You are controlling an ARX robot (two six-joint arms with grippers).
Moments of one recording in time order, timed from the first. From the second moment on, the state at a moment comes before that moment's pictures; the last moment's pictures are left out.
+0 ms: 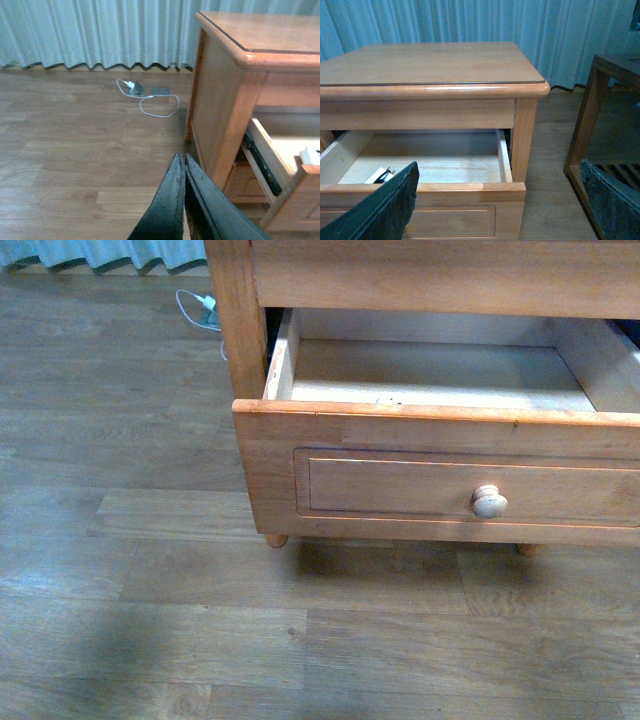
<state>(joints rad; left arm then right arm) -0.03 0.77 0.02 0.74 -0.01 0.00 0.00 0.31 0.07 0.24 0.00 0.00</state>
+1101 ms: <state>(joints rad) 0.00 0.19 0.02 0.19 0.00 0.00 0.00 0.31 0.07 0.24 0.00 0.00</state>
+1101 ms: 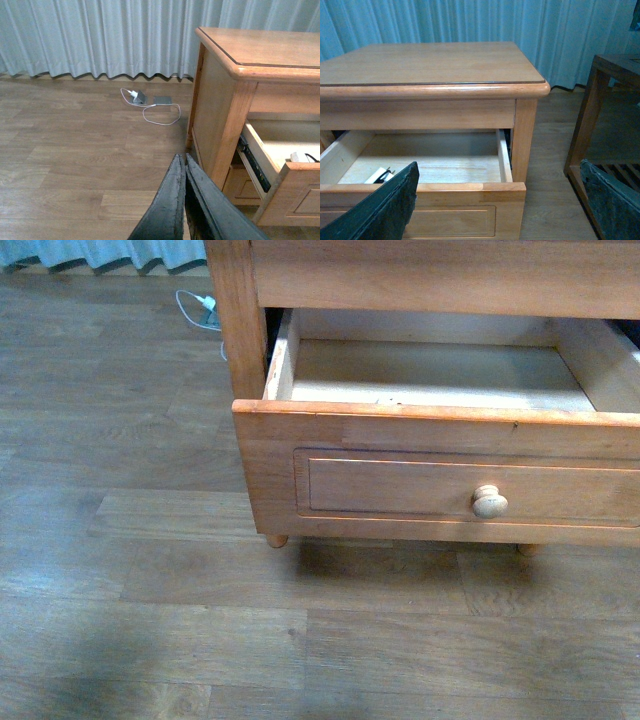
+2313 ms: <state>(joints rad) 0.00 0.00 0.02 0.00 0.00 0.00 0.29 1.32 0.44 0.25 0.00 0.01</state>
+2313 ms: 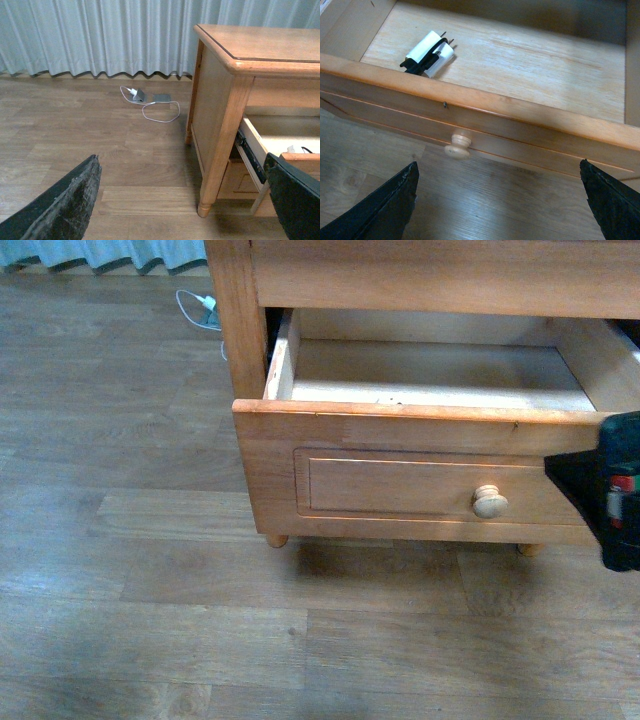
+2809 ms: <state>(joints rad) 0.00 0.00 0.02 0.00 0.00 0.00 0.33 1.83 0.71 0.60 0.12 0.10</state>
